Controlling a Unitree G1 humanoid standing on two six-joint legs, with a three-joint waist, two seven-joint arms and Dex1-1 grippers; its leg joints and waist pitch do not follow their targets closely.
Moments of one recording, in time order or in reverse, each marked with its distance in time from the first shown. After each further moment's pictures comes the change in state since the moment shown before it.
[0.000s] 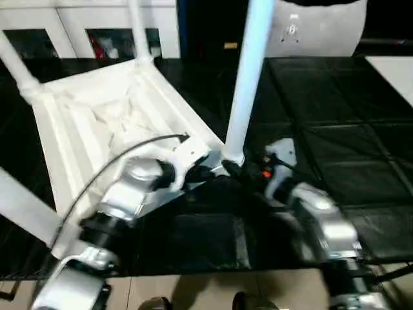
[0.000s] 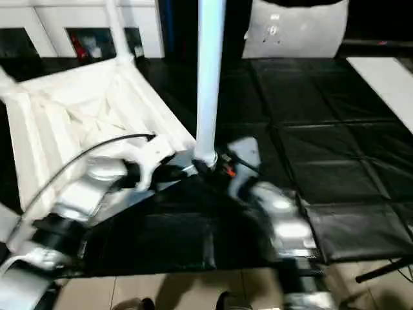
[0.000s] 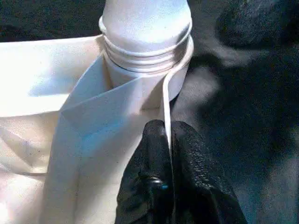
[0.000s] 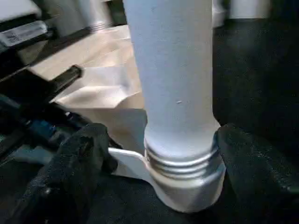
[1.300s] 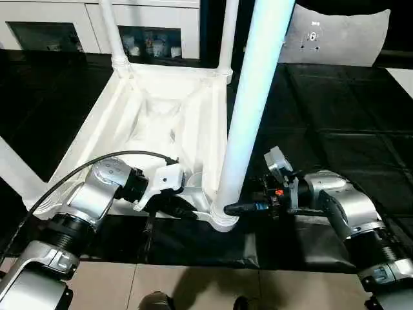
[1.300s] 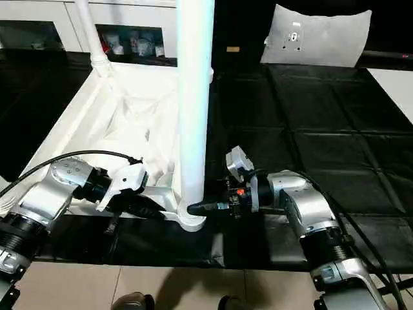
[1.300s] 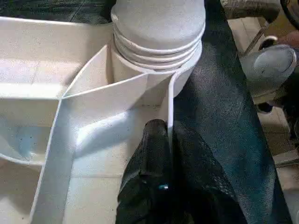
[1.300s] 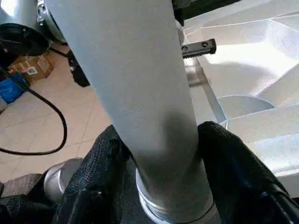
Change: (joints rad) left arm 0.017 0.157 -0.087 0.018 -0.081 -0.163 -0.442; right arm -0.138 -0.222 0.183 0.080 0.112 0.131 0.603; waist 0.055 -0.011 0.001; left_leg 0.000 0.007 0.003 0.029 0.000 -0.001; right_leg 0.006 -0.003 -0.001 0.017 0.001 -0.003
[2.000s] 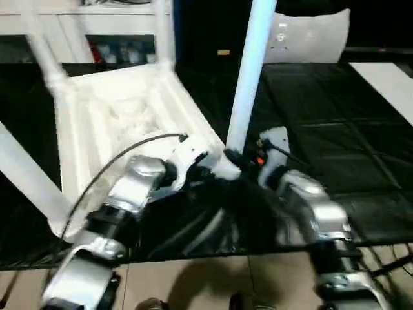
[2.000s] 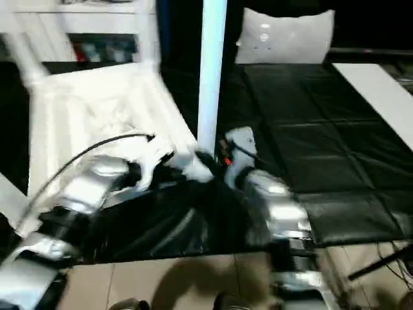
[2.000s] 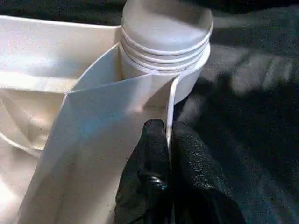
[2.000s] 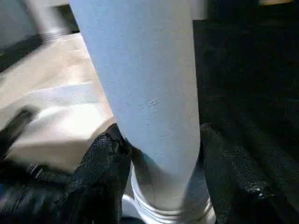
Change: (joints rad) left arm -0.099 -0.331 0.132 0.112 0.134 0.306 0.684; right arm -0.007 0.405 -0.237 0.013 -0.204 0.001 -0.989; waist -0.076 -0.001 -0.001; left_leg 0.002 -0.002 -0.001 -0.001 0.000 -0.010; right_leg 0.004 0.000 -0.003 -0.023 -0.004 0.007
